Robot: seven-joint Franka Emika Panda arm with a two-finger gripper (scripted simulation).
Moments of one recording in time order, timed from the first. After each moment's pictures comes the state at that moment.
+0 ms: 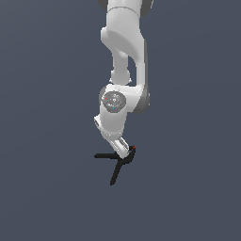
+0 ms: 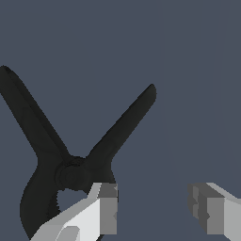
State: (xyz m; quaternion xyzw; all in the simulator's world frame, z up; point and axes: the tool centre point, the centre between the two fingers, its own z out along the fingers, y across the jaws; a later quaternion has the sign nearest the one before) arm 0.027 -0.045 0.086 0.90 -0.43 0.00 0.06
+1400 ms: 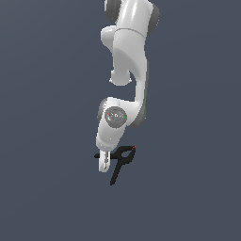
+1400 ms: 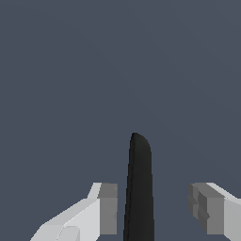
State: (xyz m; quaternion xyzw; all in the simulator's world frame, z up) arm 0.057 -0.086 0.053 0.72 -0.69 0.08 0.10
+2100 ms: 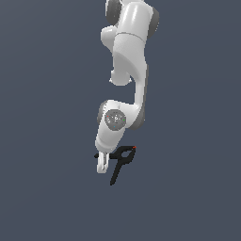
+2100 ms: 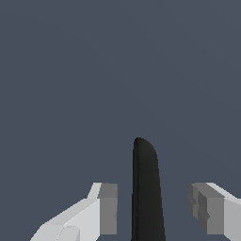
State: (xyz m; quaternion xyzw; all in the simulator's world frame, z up) arm 0.060 -0.091 0.043 0.70 -0.70 0.09 0.10
